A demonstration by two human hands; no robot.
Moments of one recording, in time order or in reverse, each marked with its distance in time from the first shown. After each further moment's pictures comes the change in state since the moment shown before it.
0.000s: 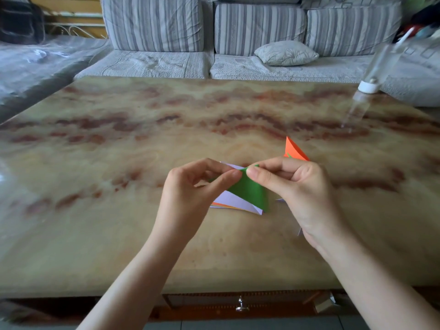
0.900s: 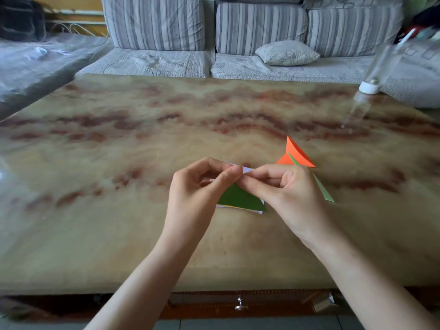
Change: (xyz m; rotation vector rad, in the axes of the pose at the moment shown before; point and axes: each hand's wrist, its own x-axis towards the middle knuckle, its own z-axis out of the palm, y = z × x) left_hand -0.003 0.000 0.009 -0.075 0.060 -0.017; right_hand 0.001 0.011 0.005 -0.159 -0.109 -0.031
